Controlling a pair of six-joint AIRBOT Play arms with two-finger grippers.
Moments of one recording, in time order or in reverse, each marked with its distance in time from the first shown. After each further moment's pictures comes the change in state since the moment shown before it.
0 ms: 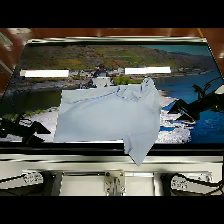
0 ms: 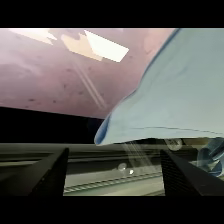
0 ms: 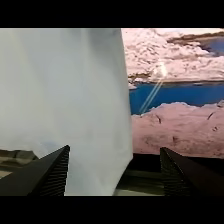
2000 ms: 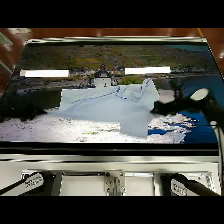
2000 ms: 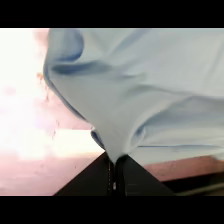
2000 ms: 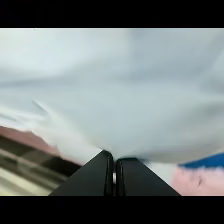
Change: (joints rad) left arm -0.143 0.206 0.201 -0.220 0.132 0.122; right arm 0.278 0.201 -0.135 0.174 -0.286 -0.156
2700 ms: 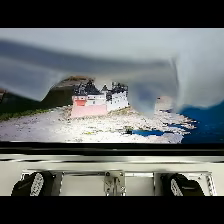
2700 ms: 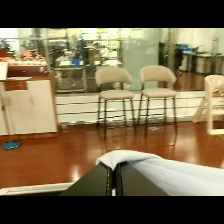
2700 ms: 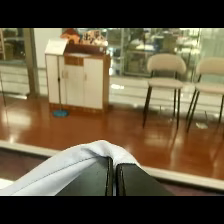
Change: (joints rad) left arm 0.000 0.602 0.855 0.071 0.159 -0.161; right arm 0.000 0.576 0.814 -0.212 -0.072 0.101
